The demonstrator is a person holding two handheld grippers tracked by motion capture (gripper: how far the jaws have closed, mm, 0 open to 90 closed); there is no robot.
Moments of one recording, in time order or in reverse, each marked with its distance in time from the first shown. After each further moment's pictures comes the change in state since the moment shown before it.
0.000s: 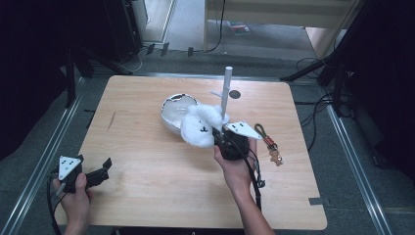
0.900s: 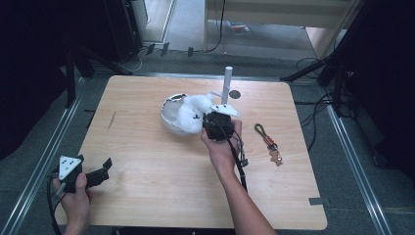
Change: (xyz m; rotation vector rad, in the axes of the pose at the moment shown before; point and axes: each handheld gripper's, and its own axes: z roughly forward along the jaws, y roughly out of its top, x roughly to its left) left arm 0.000 0.000 0.000 0.005 -0.002 0.002; right arm 0.017 0.025 0.059 0.058 -0.093 0.002
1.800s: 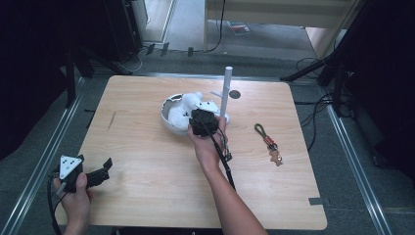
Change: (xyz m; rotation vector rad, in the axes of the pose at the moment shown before) left arm 0.000 0.000 0.001 0.010 -0.001 0.005; right arm 0.031 -0.003 0.037 -0.002 -0.046 -0.032
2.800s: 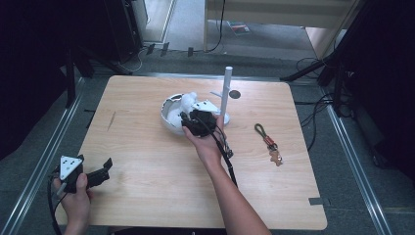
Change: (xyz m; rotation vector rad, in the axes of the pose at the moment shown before) left arm -0.001 0.000 -0.001 -0.009 0.004 0.005; right arm -0.004 -0.003 0.010 -0.028 0.203 -0.050
